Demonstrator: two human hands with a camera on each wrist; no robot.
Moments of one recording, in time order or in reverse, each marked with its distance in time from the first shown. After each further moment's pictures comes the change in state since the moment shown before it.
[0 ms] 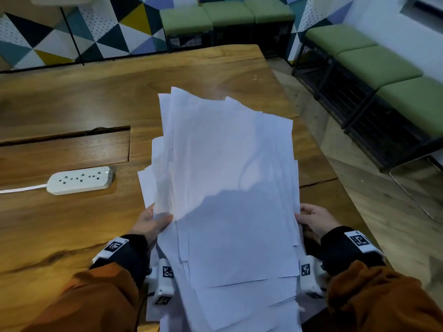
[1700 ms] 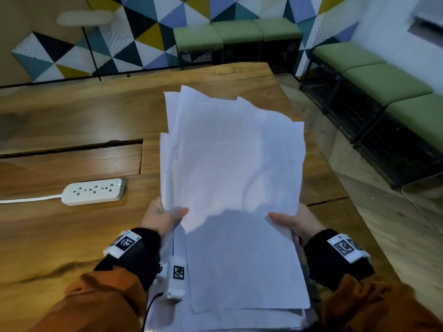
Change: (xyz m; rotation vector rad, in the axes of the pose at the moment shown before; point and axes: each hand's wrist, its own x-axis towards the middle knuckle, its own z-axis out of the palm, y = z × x) left_hand -0.006 0.049 0.009 0.027 0.064 0.213; right_hand -0.001 -0.041 0.044 0.159 -0.218 -0.327
